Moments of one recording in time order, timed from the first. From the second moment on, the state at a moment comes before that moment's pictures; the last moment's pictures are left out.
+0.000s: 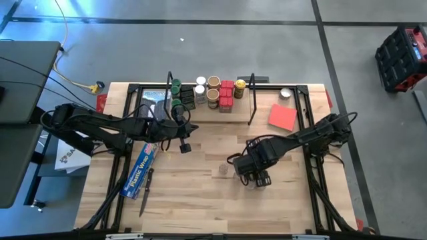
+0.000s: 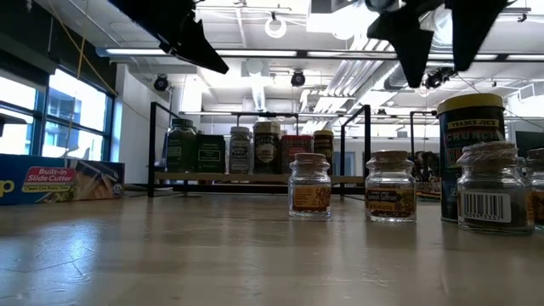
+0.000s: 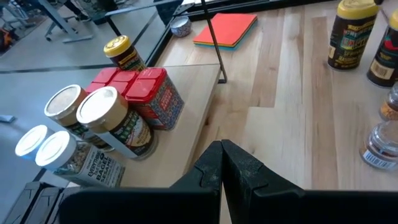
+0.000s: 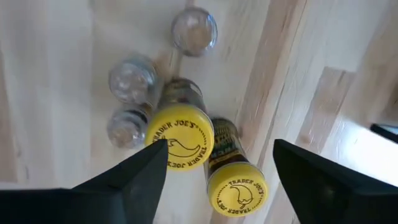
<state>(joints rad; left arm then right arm) -0.10 1.21 0.83 -0.18 -0.51 0.06 0.36 1.77 1.57 -1.36 0.06 0.14</state>
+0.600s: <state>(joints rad) -0.10 1.21 0.83 -0.20 -0.52 0.05 0.45 1.77 1.45 -1.29 0.10 0.15</state>
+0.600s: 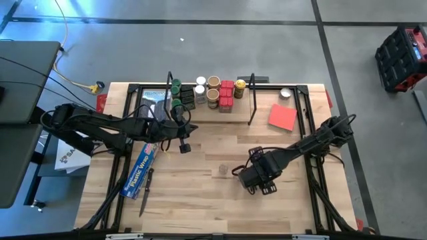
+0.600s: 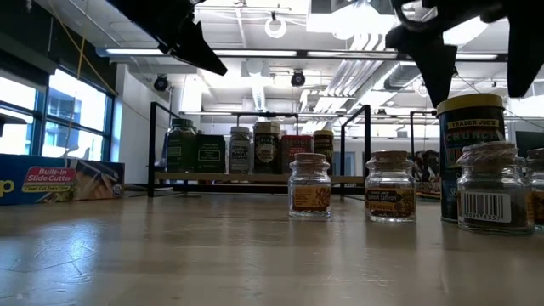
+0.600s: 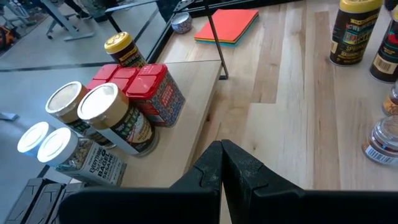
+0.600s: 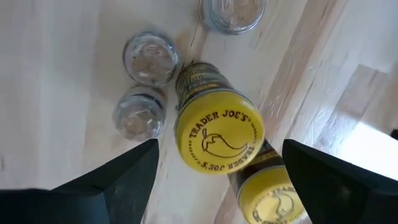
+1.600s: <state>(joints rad) -0.10 1.21 0.83 -0.19 -0.52 0.06 0.27 1.77 1.65 -1.29 0.19 -0.06</state>
